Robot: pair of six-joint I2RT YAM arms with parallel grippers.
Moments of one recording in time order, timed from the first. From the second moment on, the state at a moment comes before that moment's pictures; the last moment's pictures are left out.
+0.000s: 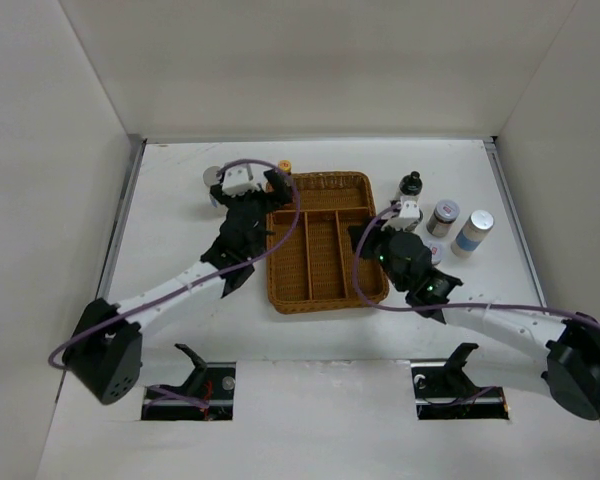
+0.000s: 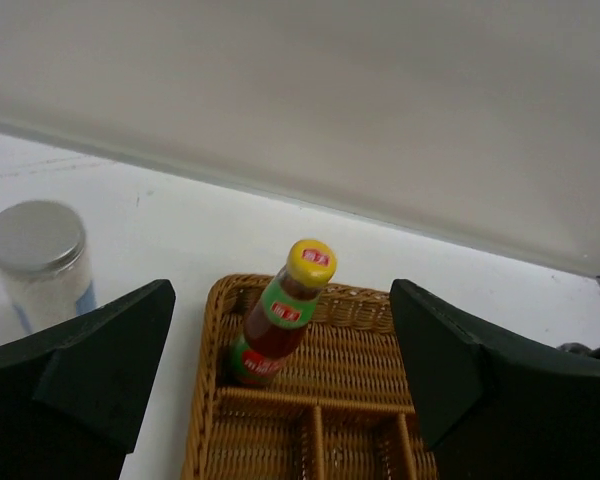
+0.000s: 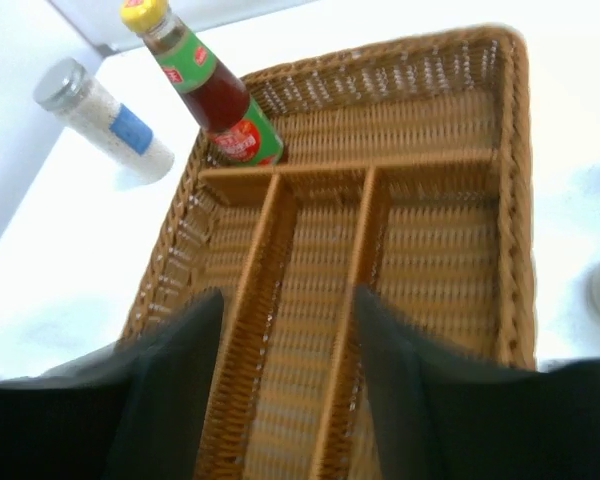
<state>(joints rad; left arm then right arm) -0.67 1.33 0.83 0.59 -0.71 -0.28 0.79 1.12 0.54 0.41 0.43 0.49</state>
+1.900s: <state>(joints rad) -0.58 1.01 0.23 0.67 -0.64 -0.61 0.63 1.80 1.44 0.13 0.48 0.30</state>
